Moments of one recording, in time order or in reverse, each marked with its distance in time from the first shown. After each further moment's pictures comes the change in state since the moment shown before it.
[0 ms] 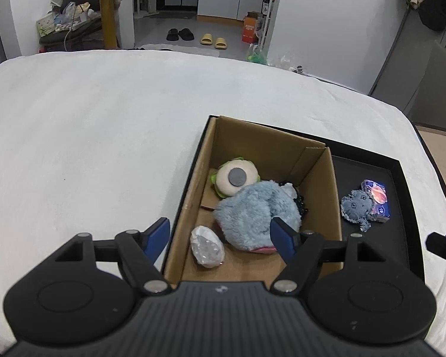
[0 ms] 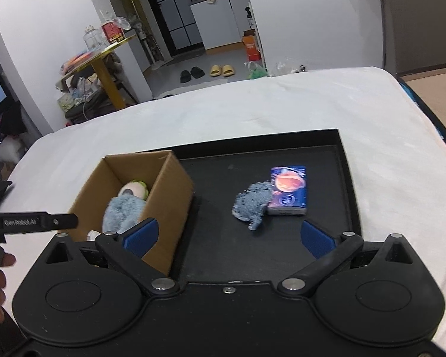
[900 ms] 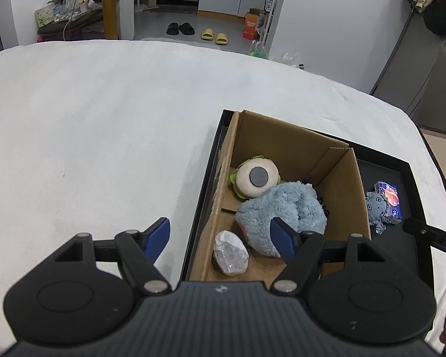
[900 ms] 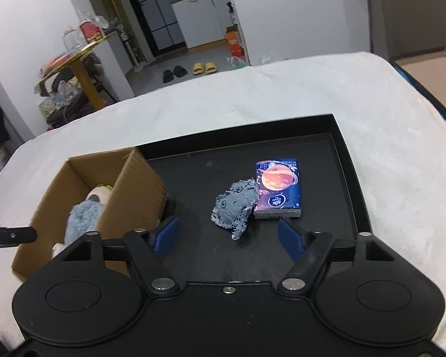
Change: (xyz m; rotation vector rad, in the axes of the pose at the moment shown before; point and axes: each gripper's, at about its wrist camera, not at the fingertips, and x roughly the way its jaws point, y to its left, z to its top) left arm 0.022 0.035 0.004 -0.023 0.016 -0.024; right arm 0.056 -0.015 -0.006 0.053 0.001 -0.049
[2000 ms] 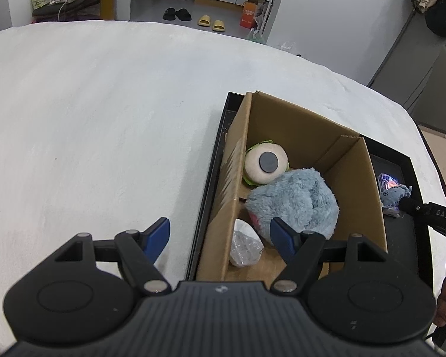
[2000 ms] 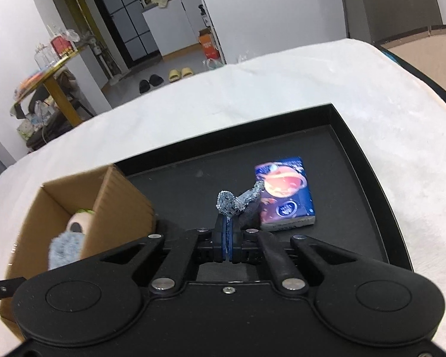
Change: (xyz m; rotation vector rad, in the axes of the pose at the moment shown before) left arm 0.022 0.017 -0.004 -0.017 0.051 -0.047; right arm 0.026 0.014 0.004 0.098 -0.026 -0.060
